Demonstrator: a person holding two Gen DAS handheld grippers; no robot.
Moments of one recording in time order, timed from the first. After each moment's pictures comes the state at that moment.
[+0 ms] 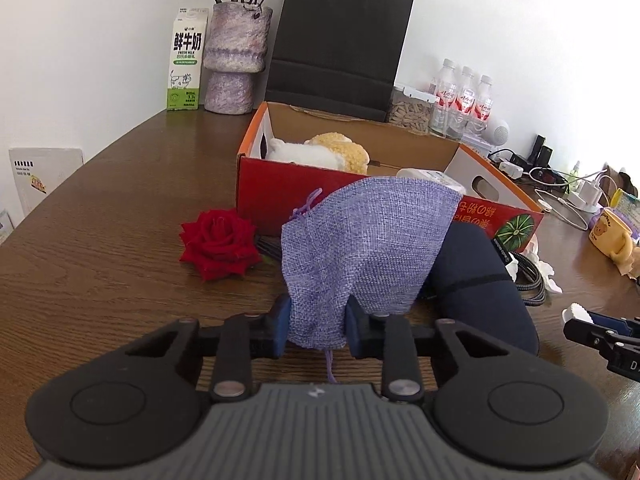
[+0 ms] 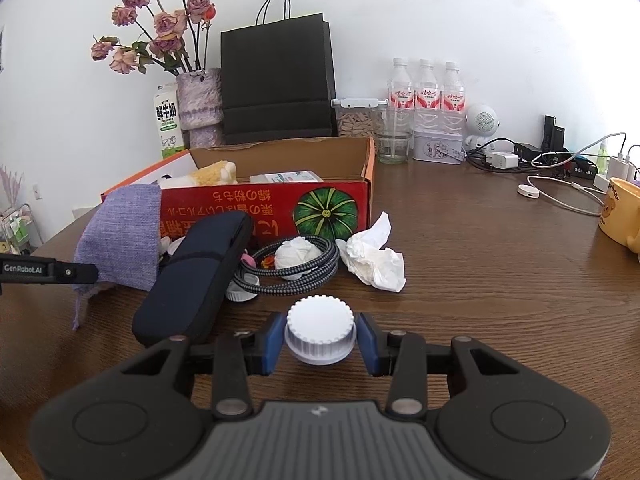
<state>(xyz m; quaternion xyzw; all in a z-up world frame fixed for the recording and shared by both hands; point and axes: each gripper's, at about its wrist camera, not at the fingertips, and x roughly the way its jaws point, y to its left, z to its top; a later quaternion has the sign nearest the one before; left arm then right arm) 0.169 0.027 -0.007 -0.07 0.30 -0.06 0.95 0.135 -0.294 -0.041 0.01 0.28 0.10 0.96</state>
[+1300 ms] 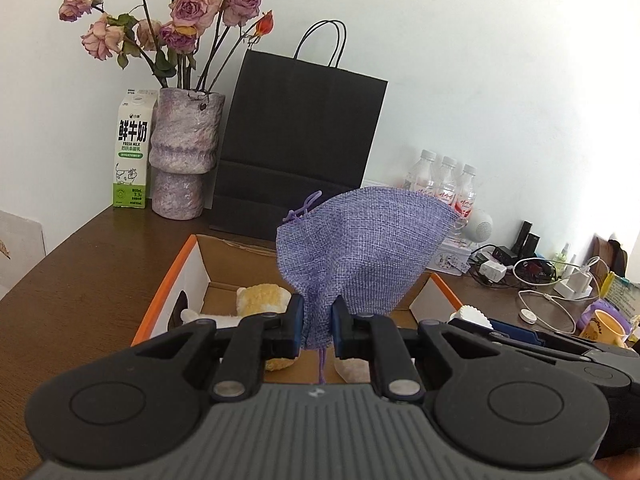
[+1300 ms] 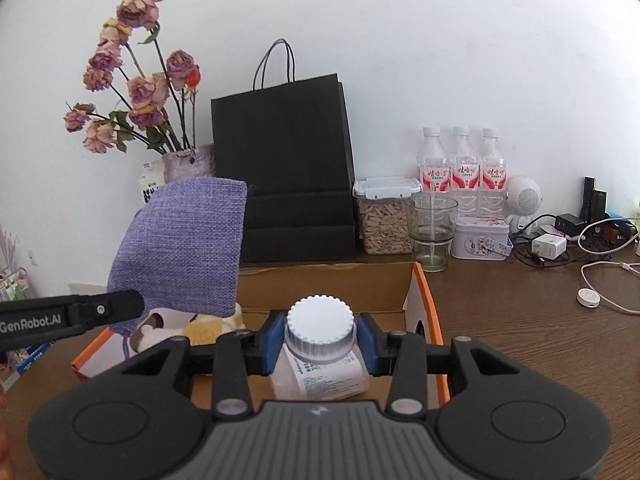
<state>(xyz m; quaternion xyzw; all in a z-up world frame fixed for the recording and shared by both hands) 0.285 -0.028 0.066 -0.10 0.21 -0.08 0.97 0.300 -0.244 0.027 0.04 0.22 0.09 0.97</state>
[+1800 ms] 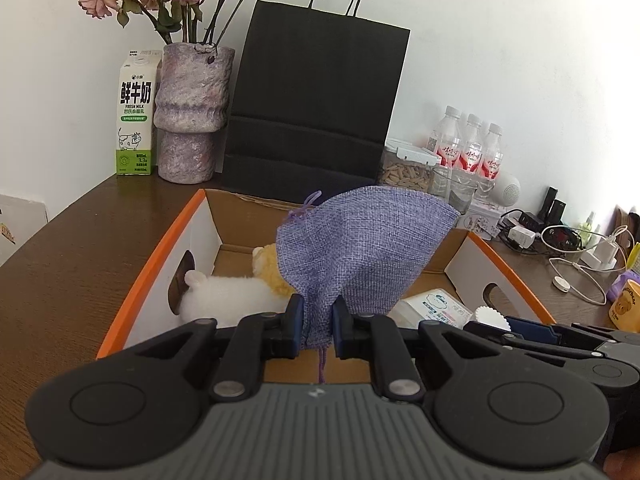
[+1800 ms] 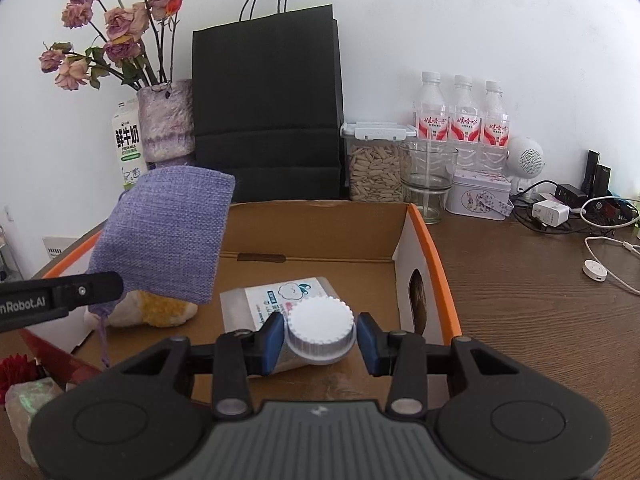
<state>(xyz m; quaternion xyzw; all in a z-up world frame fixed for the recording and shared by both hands) 0.310 -0.027 0.023 -0.07 0.25 -0.06 0.96 0.326 -0.237 -0.018 0.00 0.27 0.08 0.96</state>
